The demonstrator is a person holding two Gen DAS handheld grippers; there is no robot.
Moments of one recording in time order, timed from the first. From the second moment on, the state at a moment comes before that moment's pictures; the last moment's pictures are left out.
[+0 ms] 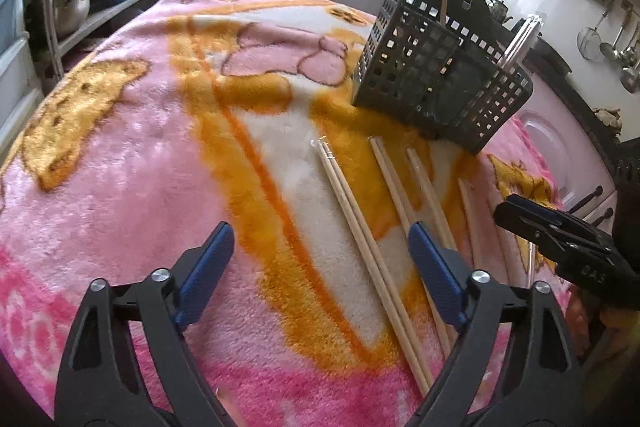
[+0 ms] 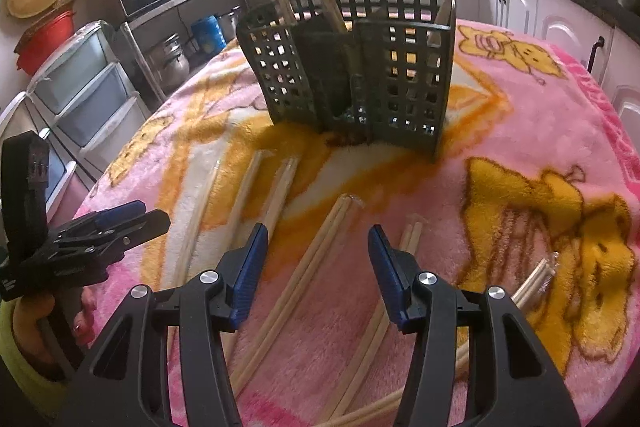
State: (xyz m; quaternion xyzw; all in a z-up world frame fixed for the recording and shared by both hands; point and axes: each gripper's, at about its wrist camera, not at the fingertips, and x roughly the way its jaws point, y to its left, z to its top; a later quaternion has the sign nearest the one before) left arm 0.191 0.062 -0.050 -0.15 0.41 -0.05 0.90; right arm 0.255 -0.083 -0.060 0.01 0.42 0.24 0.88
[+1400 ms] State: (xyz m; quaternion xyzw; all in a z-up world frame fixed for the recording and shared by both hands) left arm 0.252 0.057 -0.018 -0.13 0.41 -0.05 0.90; right arm 0.275 -0.065 -0.011 0.03 0.36 0.29 0.88
